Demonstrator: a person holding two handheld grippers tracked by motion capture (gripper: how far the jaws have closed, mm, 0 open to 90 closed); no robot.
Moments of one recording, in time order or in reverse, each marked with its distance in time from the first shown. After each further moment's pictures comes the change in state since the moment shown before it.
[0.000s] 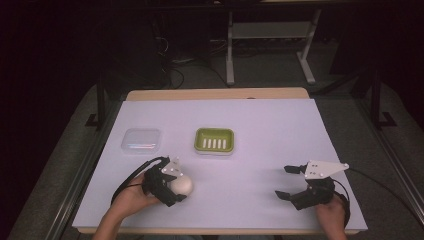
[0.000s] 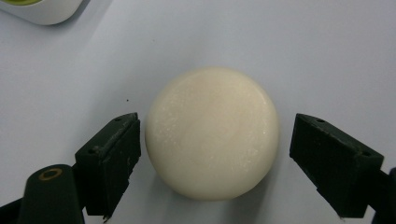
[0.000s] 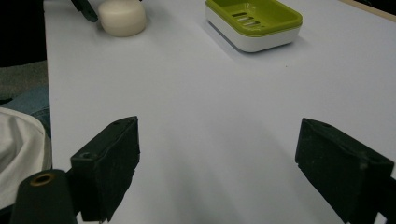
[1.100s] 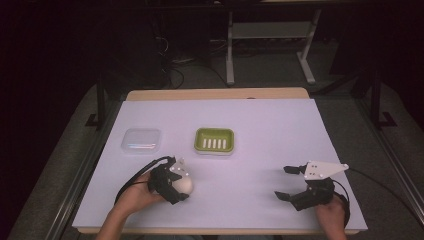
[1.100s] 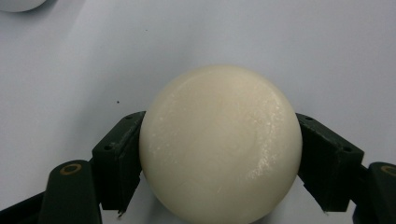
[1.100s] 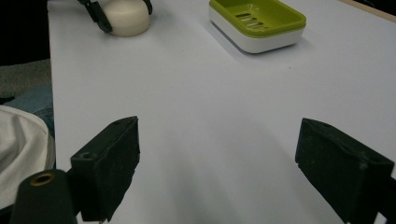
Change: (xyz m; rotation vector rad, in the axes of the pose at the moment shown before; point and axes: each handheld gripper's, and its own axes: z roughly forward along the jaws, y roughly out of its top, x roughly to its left) left arm 0.005 0.006 0.016 0.063 -0.020 0.007; right arm 0.002 0.000 0.000 -0.001 0.005 -0.011
